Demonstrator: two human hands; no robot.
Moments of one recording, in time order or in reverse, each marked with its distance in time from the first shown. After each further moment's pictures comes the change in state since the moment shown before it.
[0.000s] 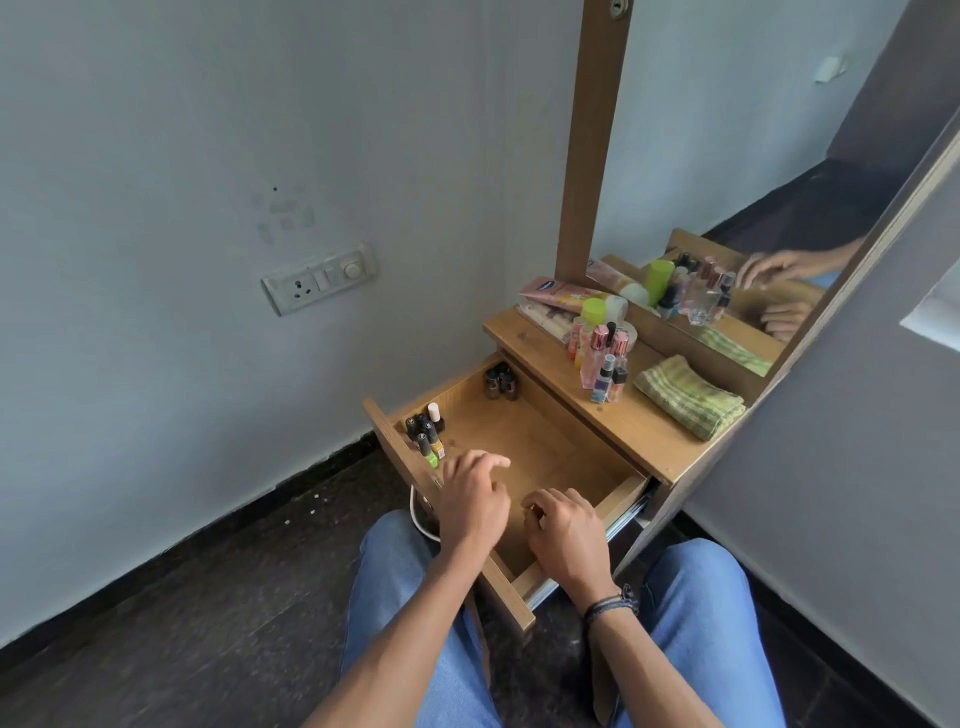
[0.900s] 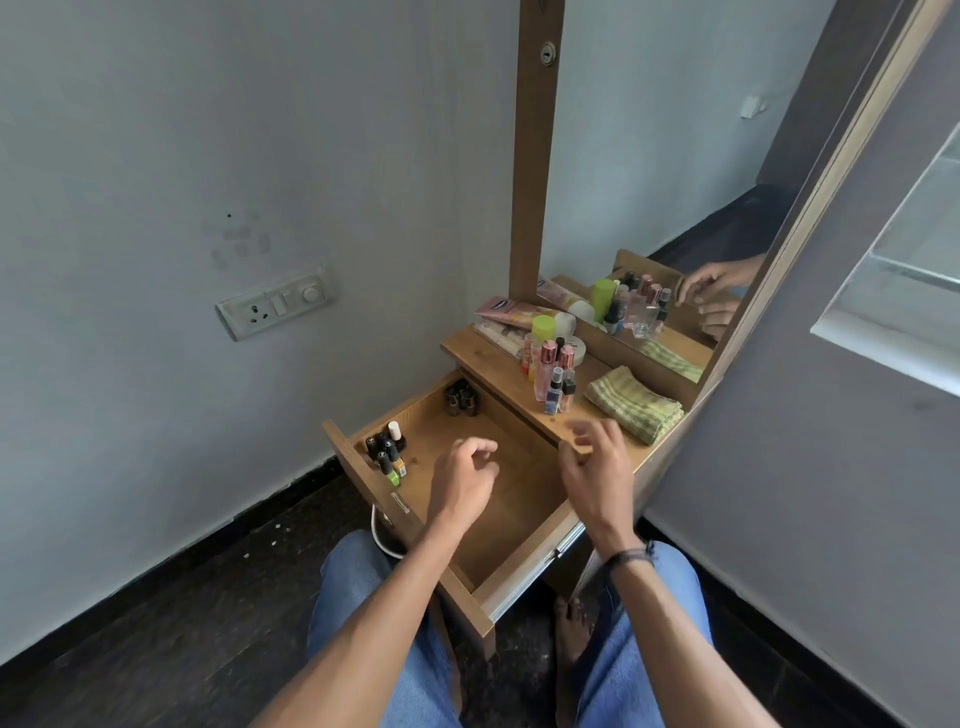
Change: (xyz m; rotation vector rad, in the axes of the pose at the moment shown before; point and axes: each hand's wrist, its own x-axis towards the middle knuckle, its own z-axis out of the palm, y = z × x) left_hand 0.032 0.039 0.007 -0.254 -0.150 -0.049; right_hand 0.047 0.037 -0.087 0.389 0.367 0.152
